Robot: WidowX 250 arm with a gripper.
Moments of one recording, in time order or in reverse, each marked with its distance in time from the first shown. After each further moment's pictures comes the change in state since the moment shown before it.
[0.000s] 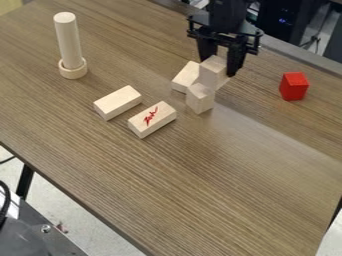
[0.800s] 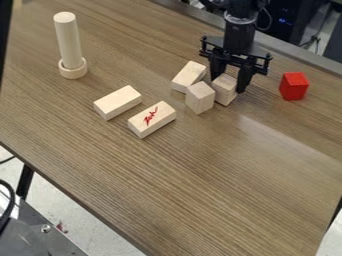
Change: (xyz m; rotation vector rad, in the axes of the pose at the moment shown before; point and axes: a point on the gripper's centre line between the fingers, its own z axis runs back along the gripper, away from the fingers) arm 0.023 -0.008 -0.048 0.071 0.046 0.082
